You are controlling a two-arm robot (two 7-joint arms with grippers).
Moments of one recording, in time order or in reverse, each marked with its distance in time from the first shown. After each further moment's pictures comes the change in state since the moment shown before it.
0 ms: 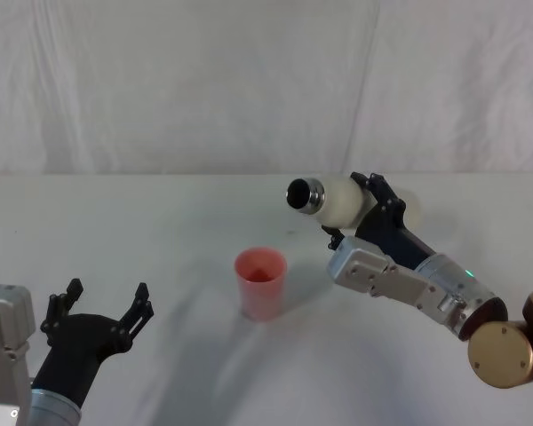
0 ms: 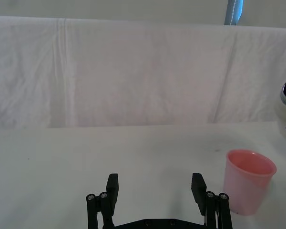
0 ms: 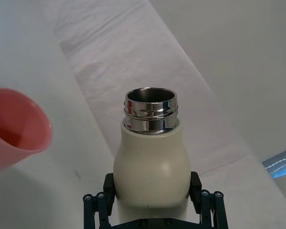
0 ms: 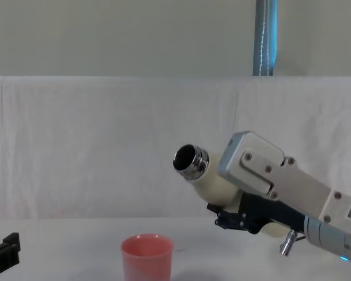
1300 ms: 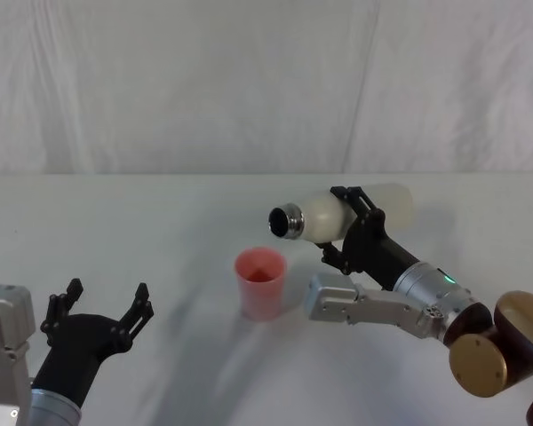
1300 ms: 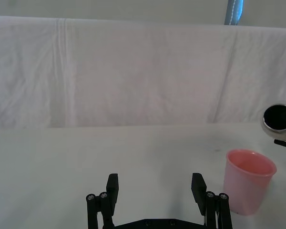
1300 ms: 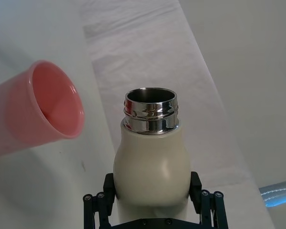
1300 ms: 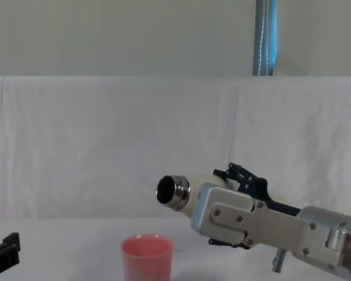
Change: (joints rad) left arm 0.000 0.000 0.000 0.000 0.000 0.000 0.000; right arm 0.056 0.014 -0.105 0.076 -0.176 0.007 -0.083
